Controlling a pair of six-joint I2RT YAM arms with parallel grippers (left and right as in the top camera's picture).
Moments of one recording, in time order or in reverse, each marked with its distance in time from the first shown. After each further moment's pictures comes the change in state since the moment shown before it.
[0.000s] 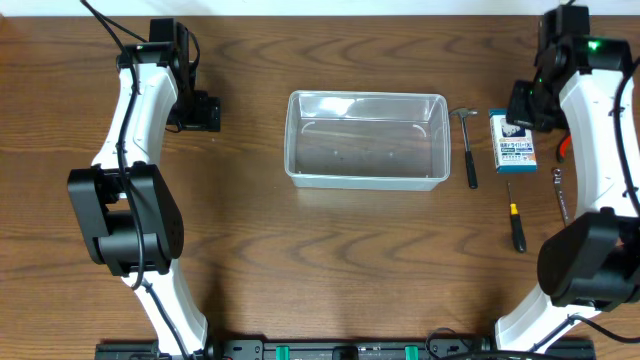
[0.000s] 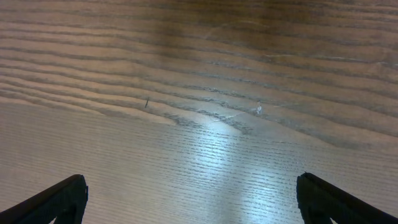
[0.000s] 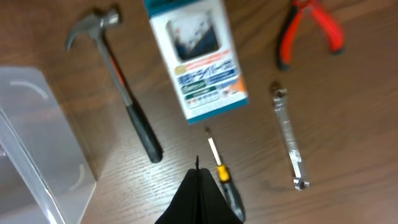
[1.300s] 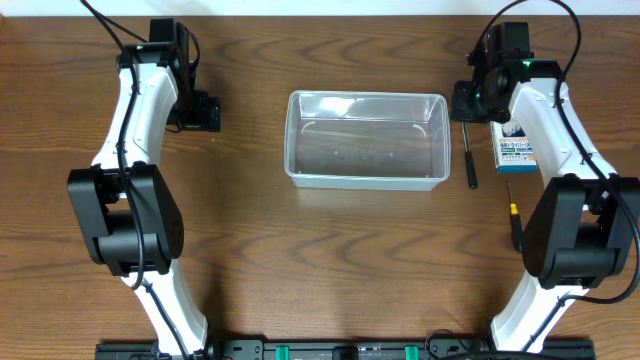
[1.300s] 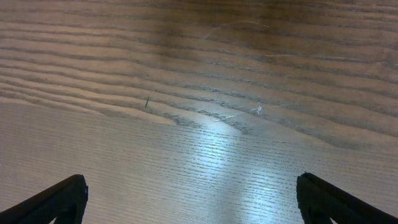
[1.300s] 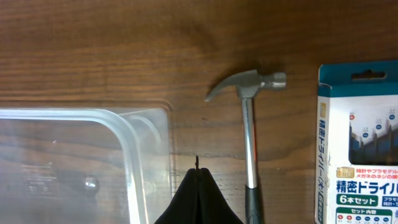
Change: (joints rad) left arm 0.000 0.000 0.000 0.000 0.000 0.000; right arm 0.108 0.103 -0.149 0.421 -0.273 -0.091
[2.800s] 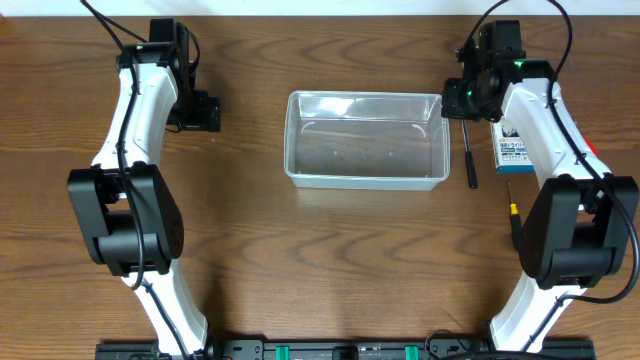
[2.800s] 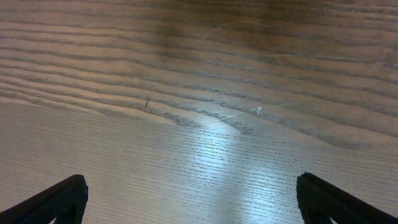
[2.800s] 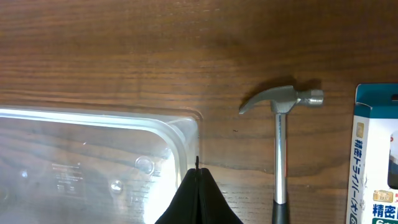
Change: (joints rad) left arm 0.000 0.000 0.000 0.000 0.000 0.000; right arm 0.029 0.000 -0.001 0.037 -0.048 0.000
